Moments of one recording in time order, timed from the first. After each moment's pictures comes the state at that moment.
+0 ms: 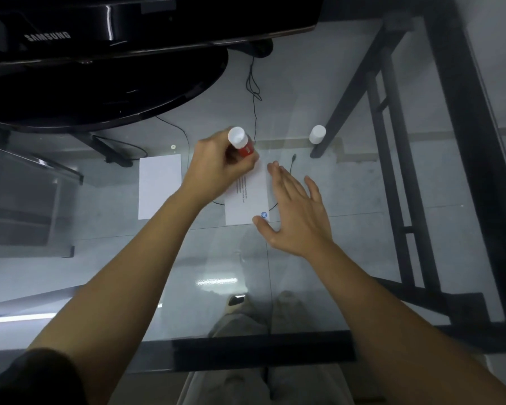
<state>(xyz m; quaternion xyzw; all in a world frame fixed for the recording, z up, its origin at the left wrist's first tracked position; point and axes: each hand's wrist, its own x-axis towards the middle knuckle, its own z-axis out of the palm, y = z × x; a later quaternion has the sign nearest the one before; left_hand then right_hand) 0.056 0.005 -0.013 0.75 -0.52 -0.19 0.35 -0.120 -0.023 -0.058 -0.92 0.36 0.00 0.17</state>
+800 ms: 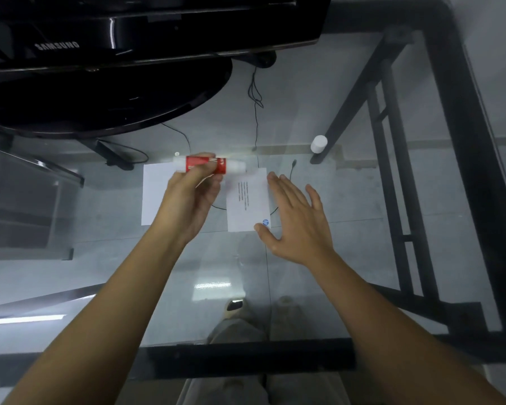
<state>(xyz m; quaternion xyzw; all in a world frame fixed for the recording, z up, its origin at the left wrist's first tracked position) 0.065 0.048 -0.011 0.52 -0.03 -0.50 0.69 -0.121 -0.022 -0.058 -0.92 0.36 -0.02 0.18</state>
